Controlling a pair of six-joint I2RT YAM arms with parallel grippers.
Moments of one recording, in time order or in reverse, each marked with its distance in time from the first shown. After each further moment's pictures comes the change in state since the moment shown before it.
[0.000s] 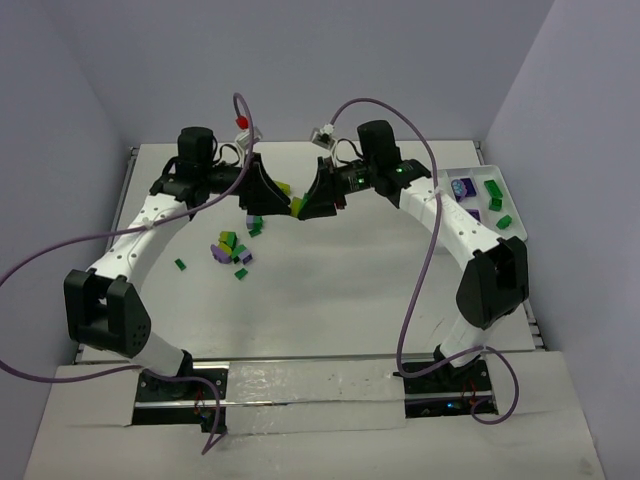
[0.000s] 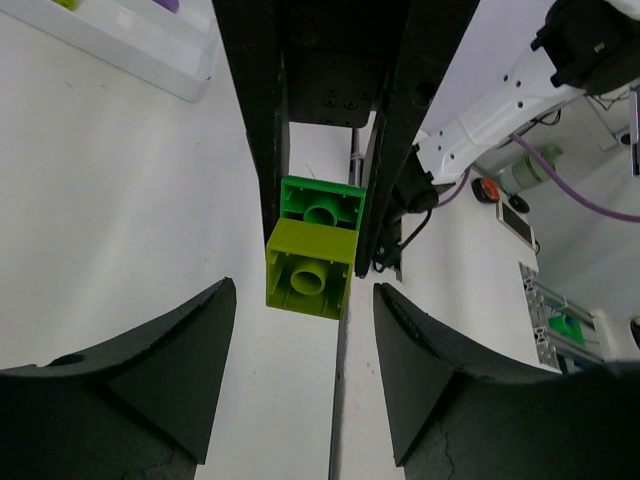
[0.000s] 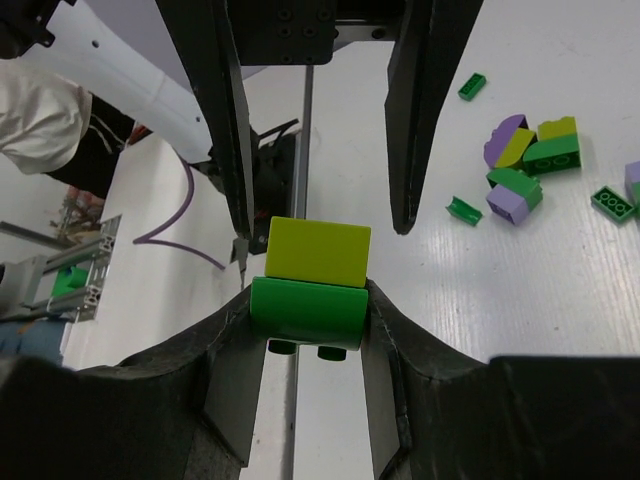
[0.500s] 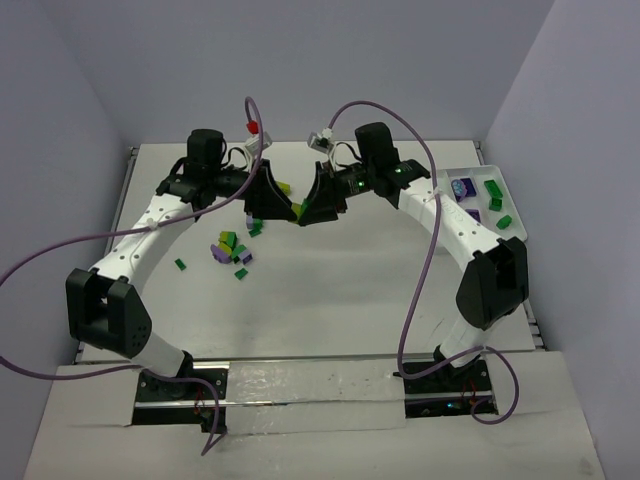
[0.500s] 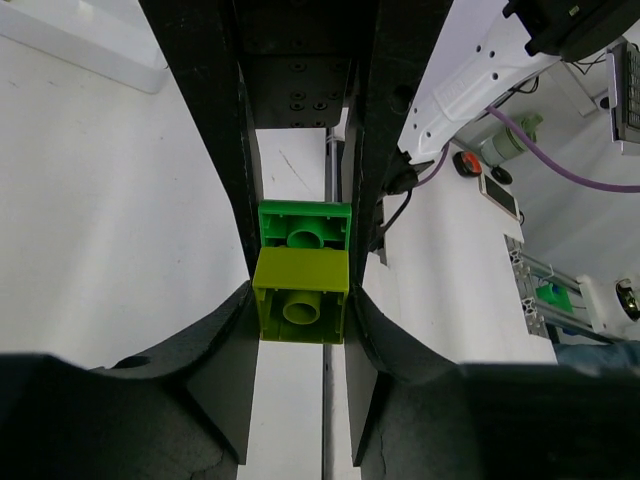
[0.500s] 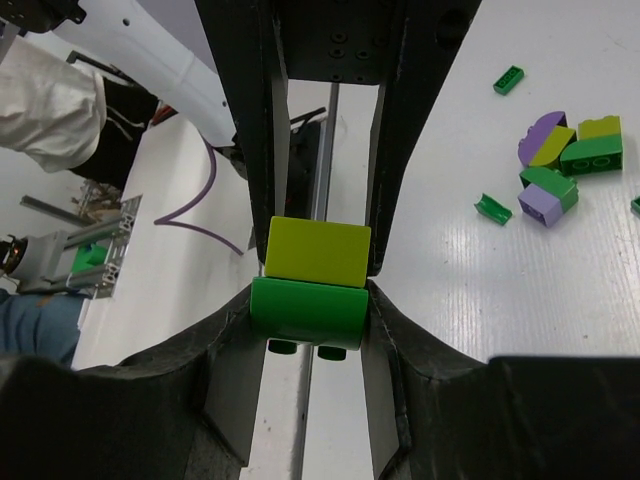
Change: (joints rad) left arm -0.053 0.002 0.011 -0.056 0.035 0.060; right arm 0.012 -0.001 0.003 -0.059 -0.055 -0.054
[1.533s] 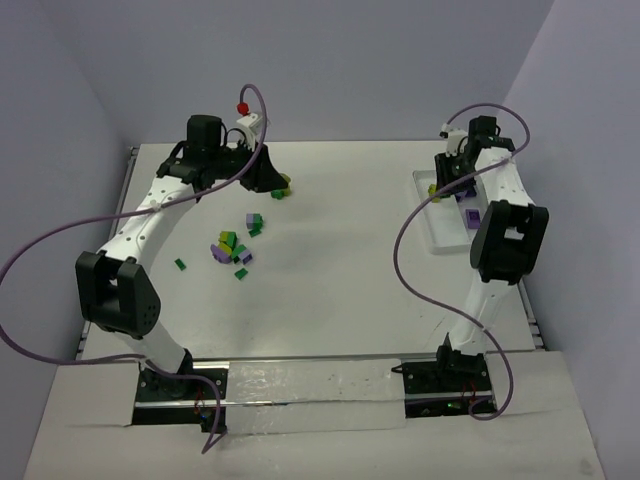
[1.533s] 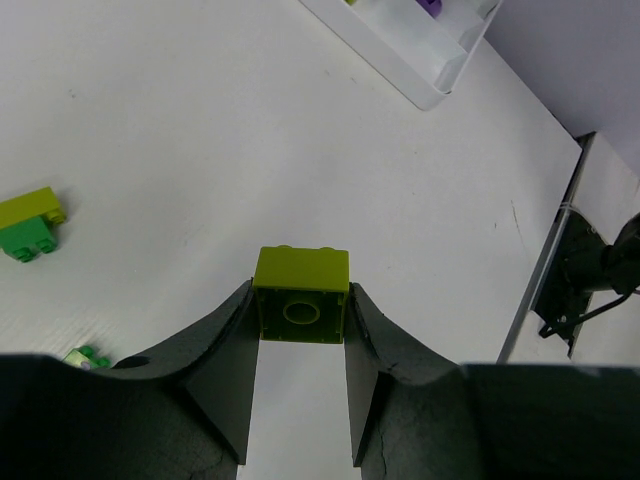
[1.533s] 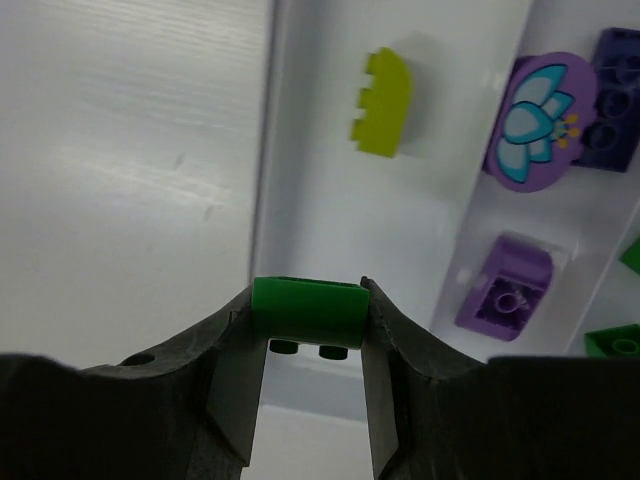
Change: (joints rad) left arm 0.044 0.118 0.165 -0.112 -0.524 0.079; right arm -0.661 0.304 0.240 -0.452 0.965 -0.338
